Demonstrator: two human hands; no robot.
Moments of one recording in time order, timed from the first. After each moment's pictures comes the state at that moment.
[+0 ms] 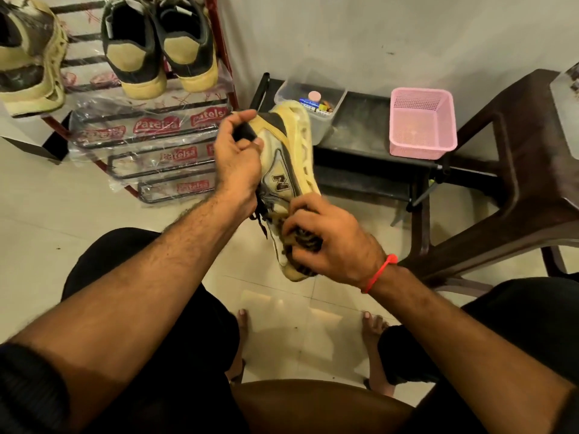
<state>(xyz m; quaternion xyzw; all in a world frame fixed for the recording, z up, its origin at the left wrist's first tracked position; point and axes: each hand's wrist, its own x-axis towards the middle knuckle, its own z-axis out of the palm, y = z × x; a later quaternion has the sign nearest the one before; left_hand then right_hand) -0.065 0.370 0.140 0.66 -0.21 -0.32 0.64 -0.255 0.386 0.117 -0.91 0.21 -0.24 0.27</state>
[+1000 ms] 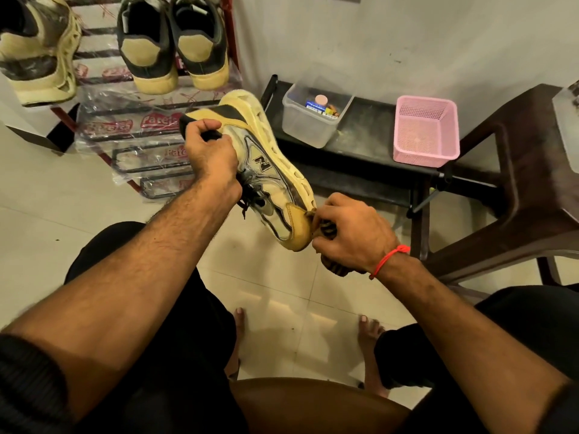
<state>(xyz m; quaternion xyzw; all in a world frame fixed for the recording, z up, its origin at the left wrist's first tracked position) -0.030 0.370 0.139 0.68 -0.03 -0.26 0.69 -0.261 0.366 0.118 -0.91 0.36 -0.04 0.19</state>
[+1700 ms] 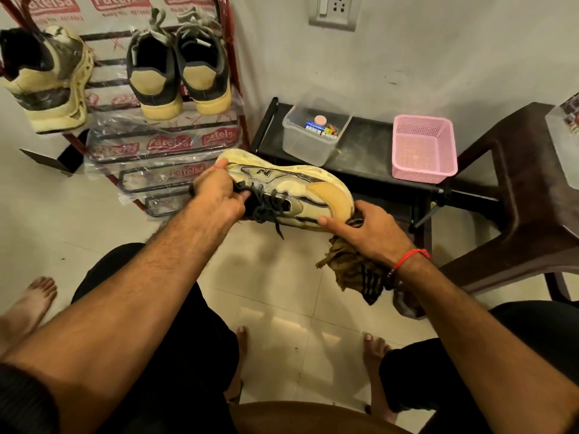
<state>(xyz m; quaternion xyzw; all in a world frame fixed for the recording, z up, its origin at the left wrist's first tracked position) -0.020 0.368 0.139 0.56 0.12 -0.44 0.69 -0.276 0.333 0.127 -0.75 0.51 -0.07 0.41</state>
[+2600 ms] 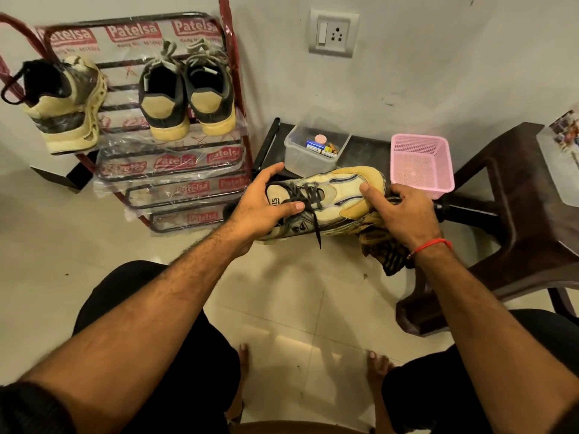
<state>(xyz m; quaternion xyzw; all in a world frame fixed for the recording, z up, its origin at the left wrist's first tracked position) -0.051 0.382 0.141 0.68 -0.39 -0.42 0.45 -0.290 0.288 0.140 -0.71 0.56 -0.29 0.32</state>
